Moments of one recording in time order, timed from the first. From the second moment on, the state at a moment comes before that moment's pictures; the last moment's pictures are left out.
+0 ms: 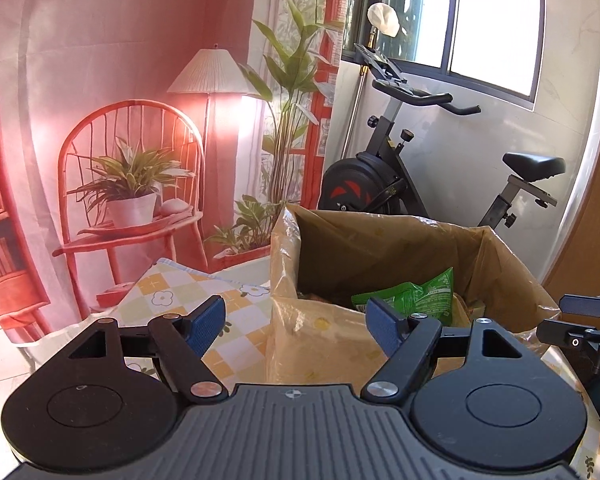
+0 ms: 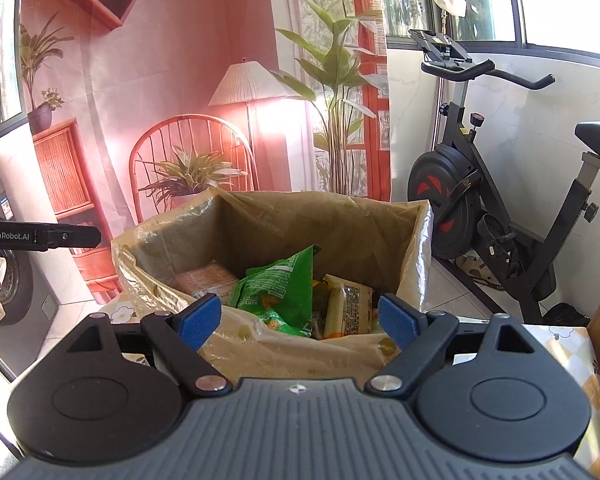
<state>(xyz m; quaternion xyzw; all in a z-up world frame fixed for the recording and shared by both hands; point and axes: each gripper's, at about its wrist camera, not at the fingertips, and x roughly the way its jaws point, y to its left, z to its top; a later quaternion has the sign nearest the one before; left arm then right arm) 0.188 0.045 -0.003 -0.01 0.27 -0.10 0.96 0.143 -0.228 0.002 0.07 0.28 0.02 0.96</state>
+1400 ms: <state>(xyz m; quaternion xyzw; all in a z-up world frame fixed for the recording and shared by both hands) 0.170 0.064 -0.153 -0.02 0.45 -0.07 0.89 0.154 -0.171 -0.183 0.01 0.40 0.14 0.91</state>
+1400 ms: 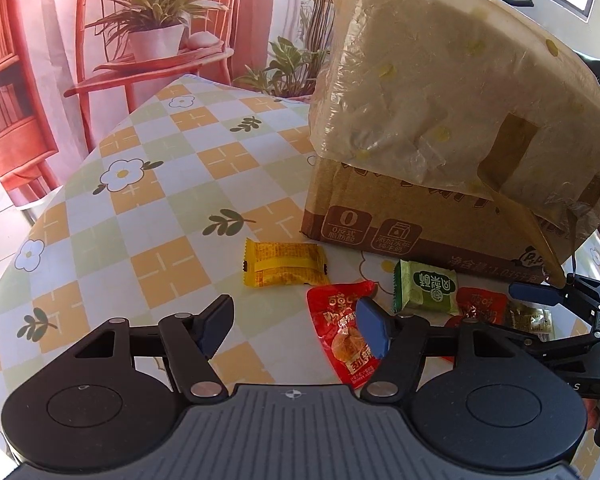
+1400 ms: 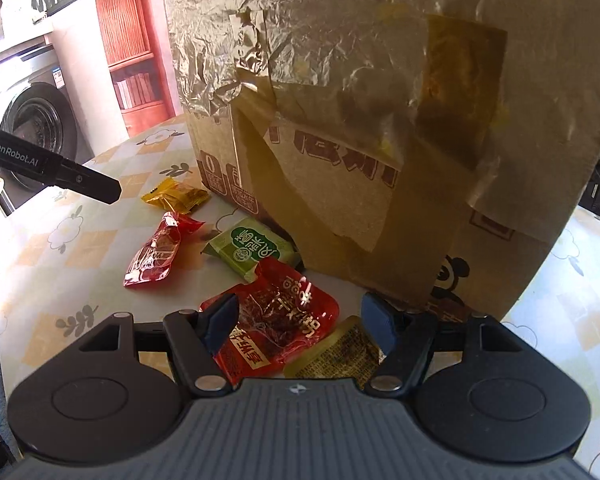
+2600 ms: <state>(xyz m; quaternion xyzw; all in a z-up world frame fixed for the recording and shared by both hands) 0.194 0.019 -0.203 -0.03 0.46 -0.04 0.88 0.108 -0.172 -0.169 0.04 0.34 0.12 0.93</state>
